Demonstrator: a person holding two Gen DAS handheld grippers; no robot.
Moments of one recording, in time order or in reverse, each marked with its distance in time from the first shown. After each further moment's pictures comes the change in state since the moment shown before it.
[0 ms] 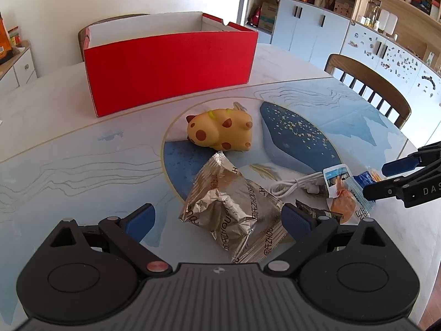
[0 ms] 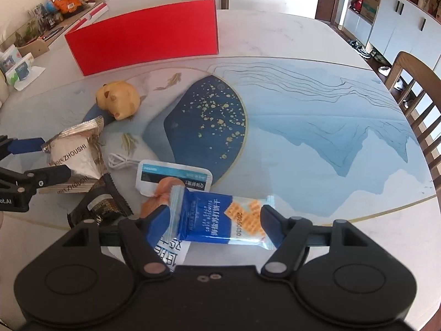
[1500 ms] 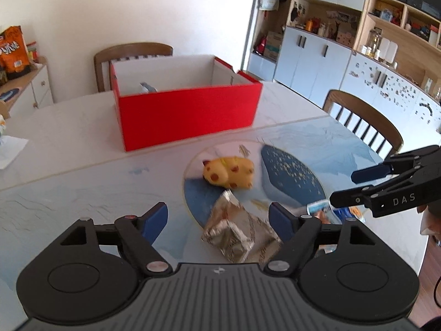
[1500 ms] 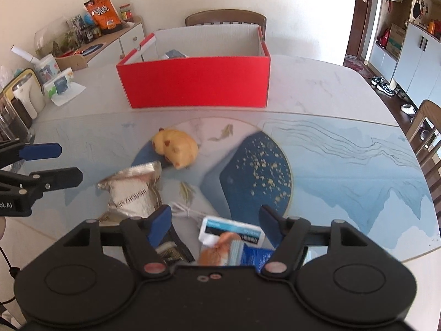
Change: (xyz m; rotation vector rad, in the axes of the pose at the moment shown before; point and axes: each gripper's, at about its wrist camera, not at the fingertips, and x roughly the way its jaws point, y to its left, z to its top) left arm -0.067 0.011 0.015 -0.033 -0.109 -0.004; right arm -0.035 0.045 0.030 -0.107 -0.118 0.090
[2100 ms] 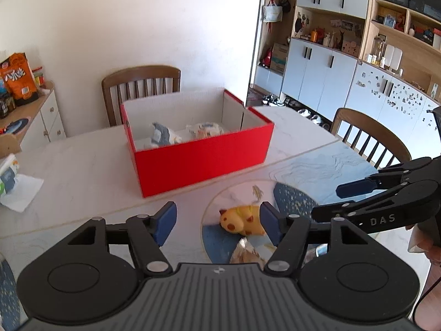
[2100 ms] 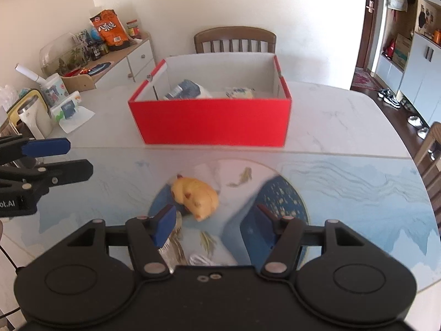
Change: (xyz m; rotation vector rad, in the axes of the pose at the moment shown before) left arm -0.018 0.008 0.064 0.024 -0.052 0.054; right arm 0.002 0.020 0.054 0.005 -0.050 0.029
